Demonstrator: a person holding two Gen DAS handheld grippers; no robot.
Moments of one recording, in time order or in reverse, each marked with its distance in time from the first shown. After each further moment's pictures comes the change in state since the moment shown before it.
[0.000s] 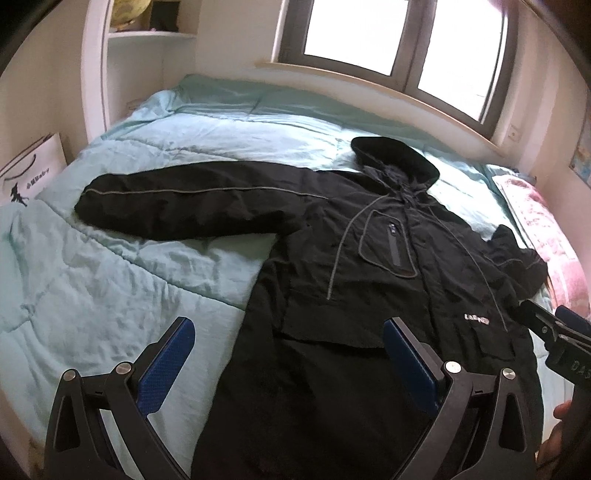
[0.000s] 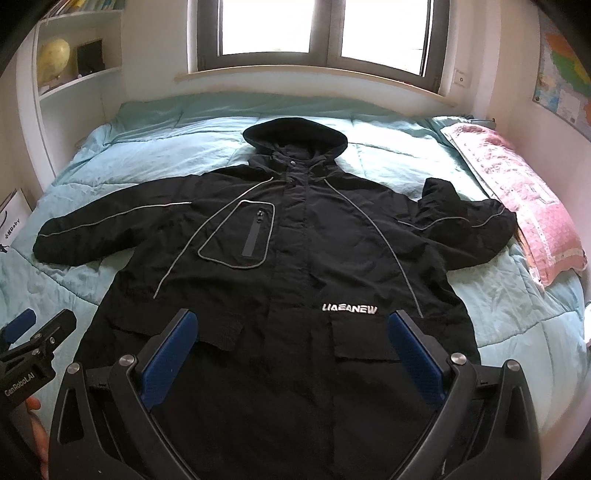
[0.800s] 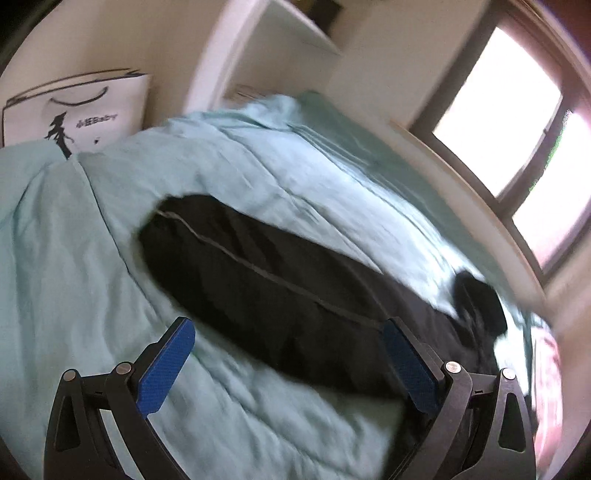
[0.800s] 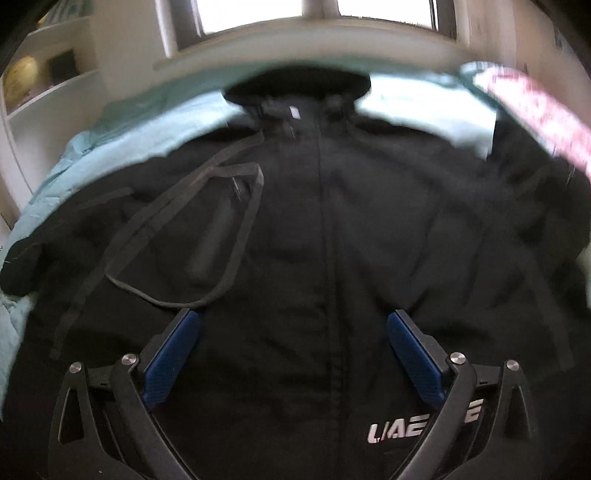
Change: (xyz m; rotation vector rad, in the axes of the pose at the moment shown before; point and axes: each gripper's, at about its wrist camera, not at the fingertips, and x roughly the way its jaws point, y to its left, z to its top) left arm 0.083 0.247 0.121 -0.471 -0.148 0.055; right arm 0.221 -0.019 -0.005 0.120 0.045 0.136
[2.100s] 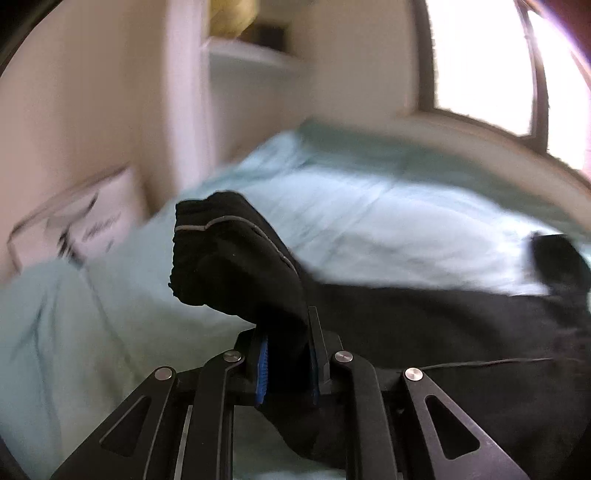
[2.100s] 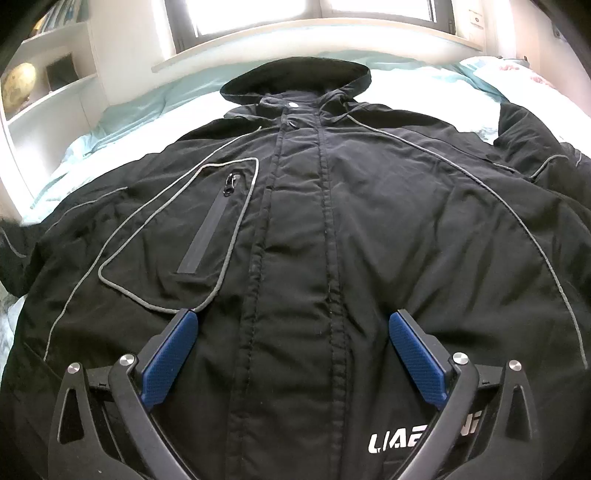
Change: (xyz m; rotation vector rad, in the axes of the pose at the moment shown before) left arm 0.047 -0.086 -0.002 0.426 -0.217 0.210; right arm 0.003 -0.001 -0.003 0.000 -0.027 0.013
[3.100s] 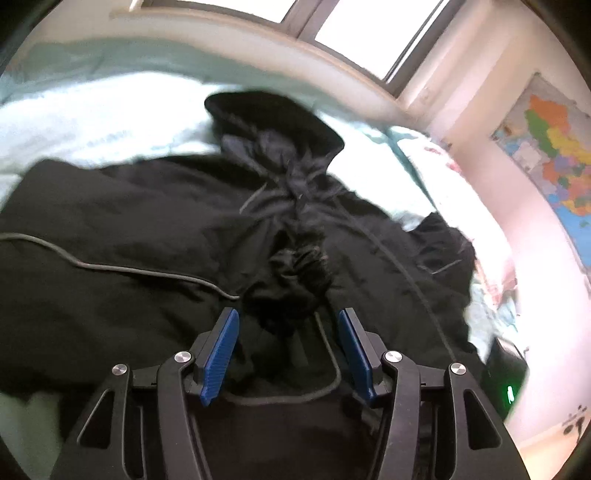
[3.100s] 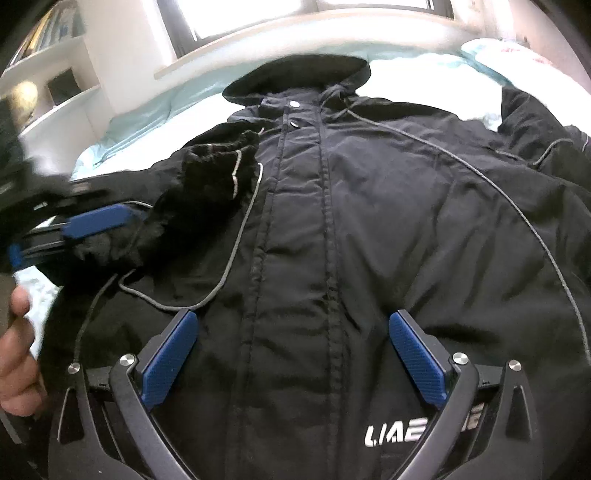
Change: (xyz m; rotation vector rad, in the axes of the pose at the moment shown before) left arm -0.054 -0.246 -0.076 0.181 0.418 -0.889; right arm -0.011 -0.014 0.010 0.058 0.048 0.088
